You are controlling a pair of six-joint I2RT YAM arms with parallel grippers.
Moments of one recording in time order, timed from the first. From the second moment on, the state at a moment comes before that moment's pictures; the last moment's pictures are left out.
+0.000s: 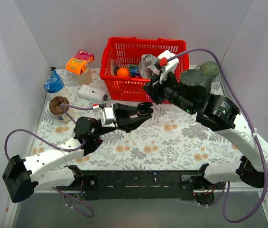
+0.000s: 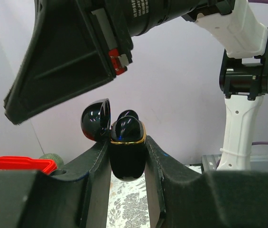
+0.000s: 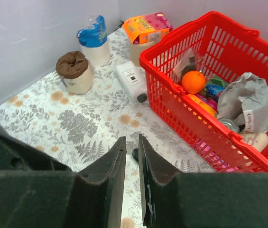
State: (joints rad) left arm -0.92 1.05 0.71 0.96 0.46 -0.10; right arm 1.04 1.26 1.78 -0.67 0.24 0.05
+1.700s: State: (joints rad) left arm -0.92 1.07 0.72 0.84 0.18 -0.15; right arm 1.04 0.98 1.45 -0.66 0.27 0.23
